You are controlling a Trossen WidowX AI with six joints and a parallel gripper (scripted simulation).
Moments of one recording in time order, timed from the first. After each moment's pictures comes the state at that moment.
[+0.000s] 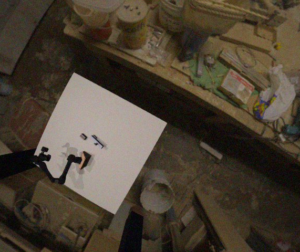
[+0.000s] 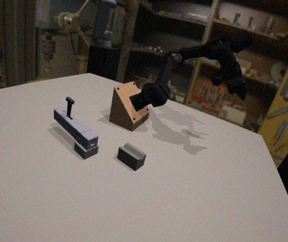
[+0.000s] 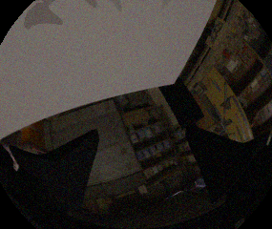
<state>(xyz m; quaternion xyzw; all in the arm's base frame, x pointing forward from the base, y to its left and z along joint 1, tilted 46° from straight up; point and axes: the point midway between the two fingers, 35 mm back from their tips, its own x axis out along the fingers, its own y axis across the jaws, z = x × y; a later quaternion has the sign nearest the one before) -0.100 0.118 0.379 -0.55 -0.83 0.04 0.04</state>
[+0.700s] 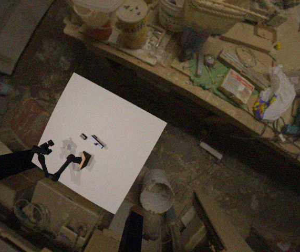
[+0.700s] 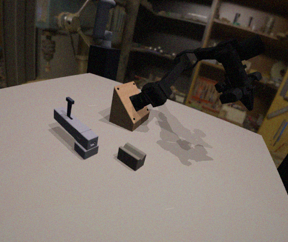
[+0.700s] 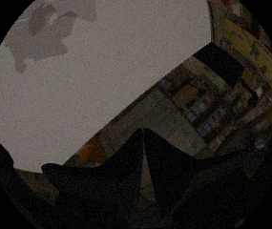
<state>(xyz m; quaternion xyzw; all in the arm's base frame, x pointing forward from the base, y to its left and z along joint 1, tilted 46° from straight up) 0.004 0.157 0.383 -0.64 -0.70 0.24 0.21</state>
